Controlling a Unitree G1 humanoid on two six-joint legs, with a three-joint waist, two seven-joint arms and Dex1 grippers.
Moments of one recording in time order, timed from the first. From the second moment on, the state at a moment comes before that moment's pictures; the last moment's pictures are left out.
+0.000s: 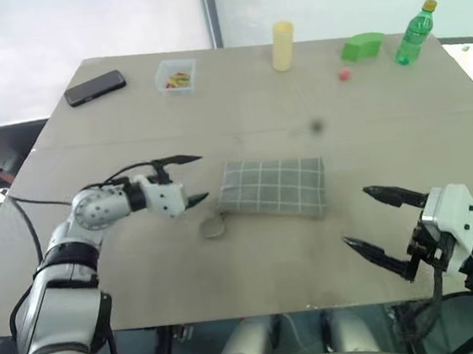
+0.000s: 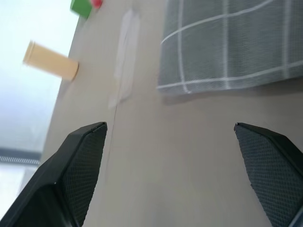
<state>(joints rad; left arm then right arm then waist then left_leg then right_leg) -0.75 0.76 -0.18 1.07 0.30 -1.23 -0.74 0.35 -0.69 -0.30 -0.94 0.59 0.49 0.72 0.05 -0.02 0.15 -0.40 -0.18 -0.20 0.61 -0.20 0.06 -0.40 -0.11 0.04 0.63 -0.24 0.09</state>
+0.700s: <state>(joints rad) -1.14 0.88 -1.10 1.13 1.66 -1.15 1.23 0.44 -0.63 -0.23 -0.97 0.51 0.32 0.70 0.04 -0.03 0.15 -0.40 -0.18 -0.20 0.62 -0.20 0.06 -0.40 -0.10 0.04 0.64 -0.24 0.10</state>
